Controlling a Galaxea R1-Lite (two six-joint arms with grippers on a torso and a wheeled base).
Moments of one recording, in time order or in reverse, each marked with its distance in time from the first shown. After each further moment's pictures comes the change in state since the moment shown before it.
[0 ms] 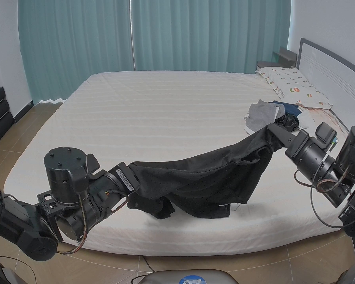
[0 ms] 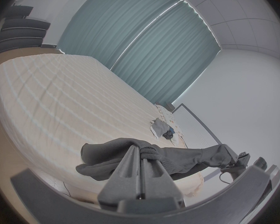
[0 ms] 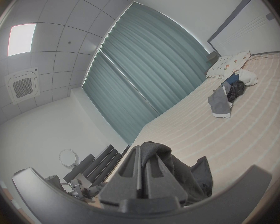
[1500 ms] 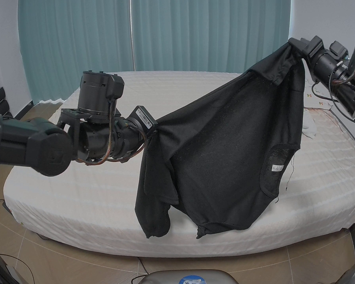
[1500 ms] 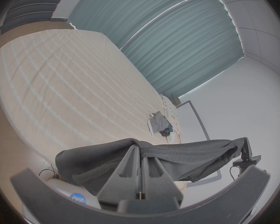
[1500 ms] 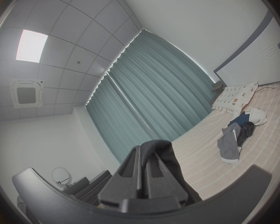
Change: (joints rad) left arm 0.093 0.103 -0.699 0.777 -0.200 -0.207; right arm -0.222 0.002 -0.694 0.480 0.064 -0.013
